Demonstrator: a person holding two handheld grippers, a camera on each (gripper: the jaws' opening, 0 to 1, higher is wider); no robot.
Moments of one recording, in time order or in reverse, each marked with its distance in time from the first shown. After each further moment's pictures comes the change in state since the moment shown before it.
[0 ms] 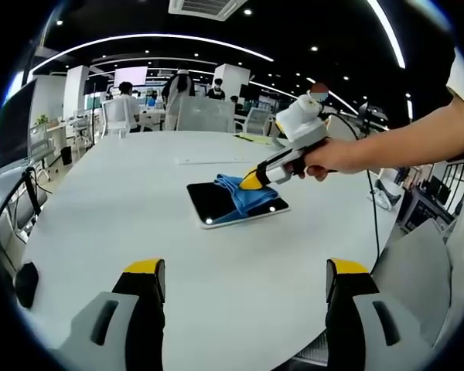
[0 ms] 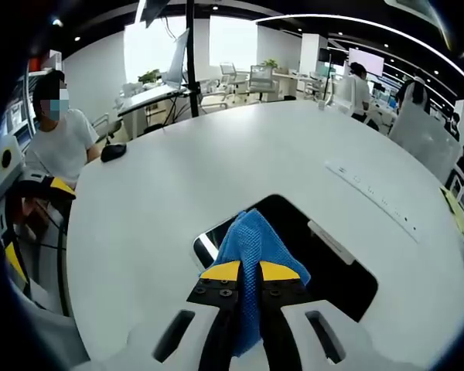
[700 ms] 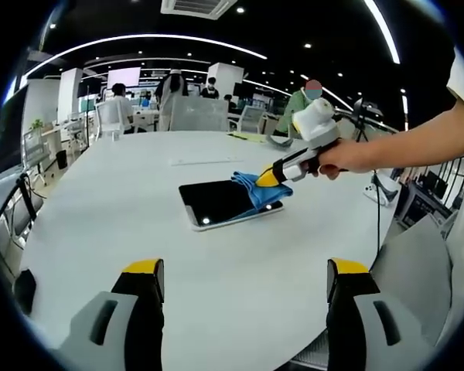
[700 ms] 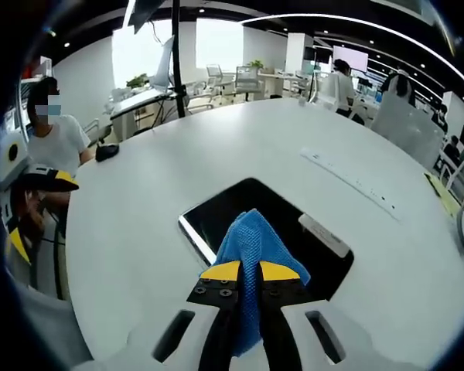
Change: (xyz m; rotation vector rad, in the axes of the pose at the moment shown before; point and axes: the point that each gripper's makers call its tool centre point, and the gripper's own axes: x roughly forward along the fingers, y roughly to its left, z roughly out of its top) left arm 0.009 -0.010 0.002 0.026 0.011 -0.023; right arm -0.031 -0.025 -0.031 0.052 0.001 -0.051
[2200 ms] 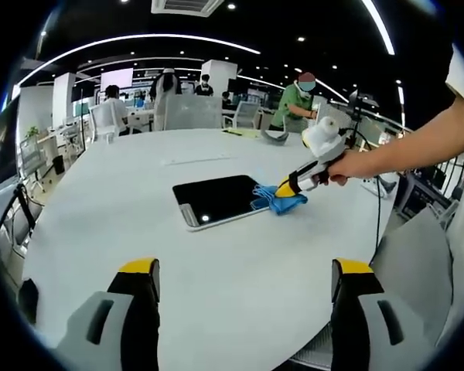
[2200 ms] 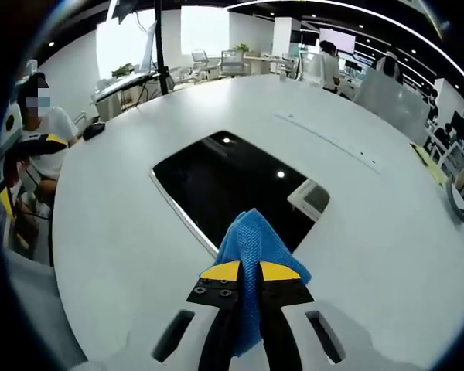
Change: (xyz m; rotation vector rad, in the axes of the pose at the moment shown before) left arm 0.004 -0.006 -0.002 0.044 0.031 -0.007; right arm -0.006 -0.036 -0.072 0.040 0.100 -0.051
